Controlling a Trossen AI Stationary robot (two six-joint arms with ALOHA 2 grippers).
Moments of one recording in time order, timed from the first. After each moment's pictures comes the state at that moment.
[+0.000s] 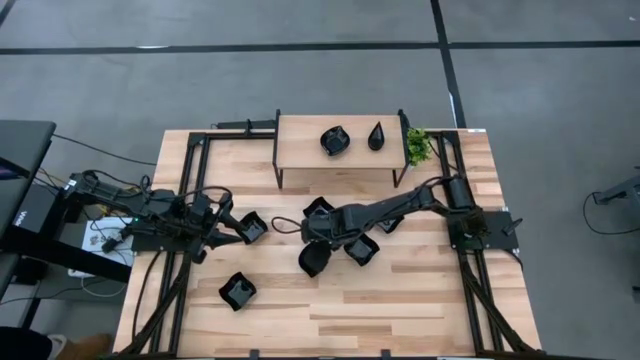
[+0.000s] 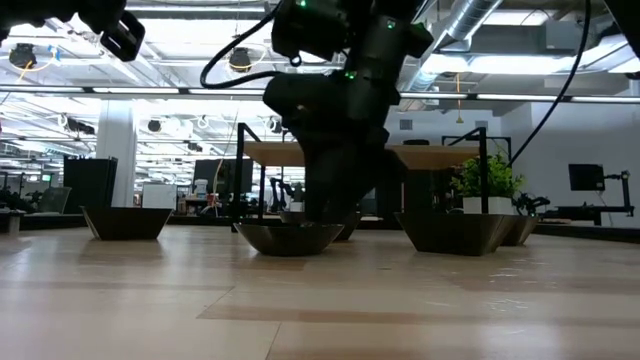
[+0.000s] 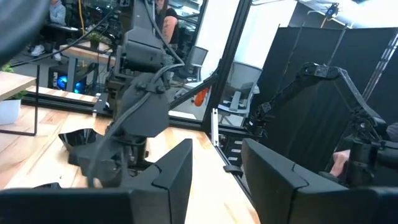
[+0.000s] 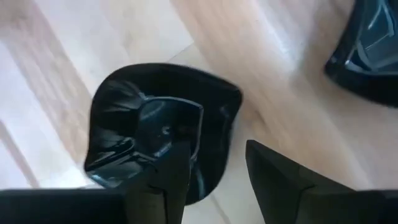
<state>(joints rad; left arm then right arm) -0.34 0.36 0.27 0.17 -0.03 -0.24 0.12 2.05 1.50 -0.63 -0.03 0.71</state>
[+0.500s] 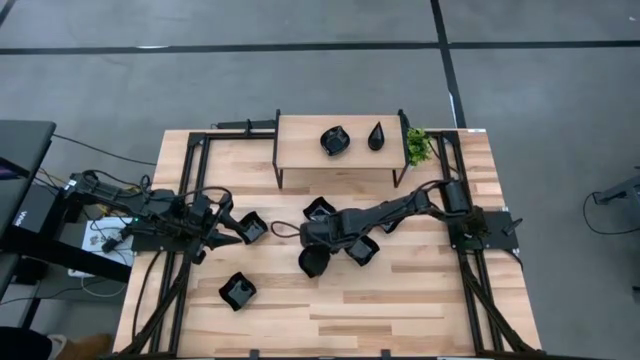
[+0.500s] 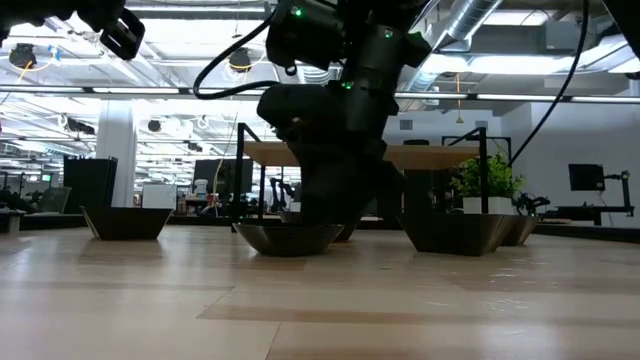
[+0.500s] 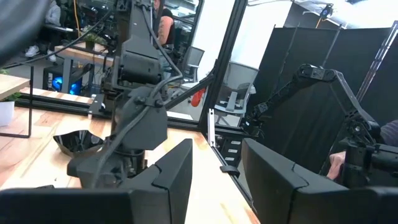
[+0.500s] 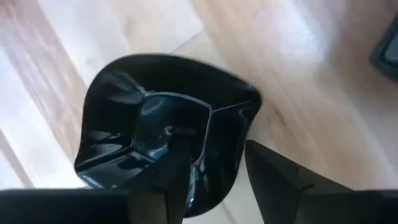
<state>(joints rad) -0.34 0.36 0.27 0.17 -0.02 -0.24 0.13 2.09 1.50 -0.59 -0.06 0.72</state>
